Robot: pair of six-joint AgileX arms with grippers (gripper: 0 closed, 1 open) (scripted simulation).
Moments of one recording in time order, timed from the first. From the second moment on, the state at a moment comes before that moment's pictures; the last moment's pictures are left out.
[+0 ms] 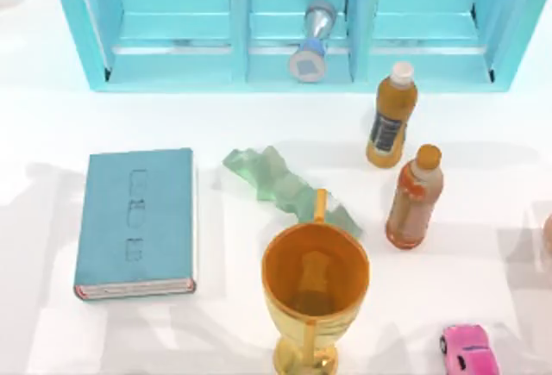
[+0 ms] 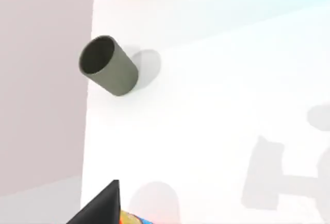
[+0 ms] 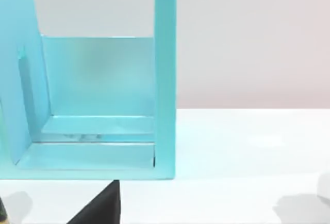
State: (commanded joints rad) left arm 0.07 0.75 0.65 -0.46 -0.14 0.48; right arm 0.00 0.00 0.00 0.00 0.00 0.00
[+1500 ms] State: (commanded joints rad) left arm 0.09 2.80 2.86 -1.51 -0.77 1.74; right arm 0.00 0.00 0.00 0.00 0.00 0.00
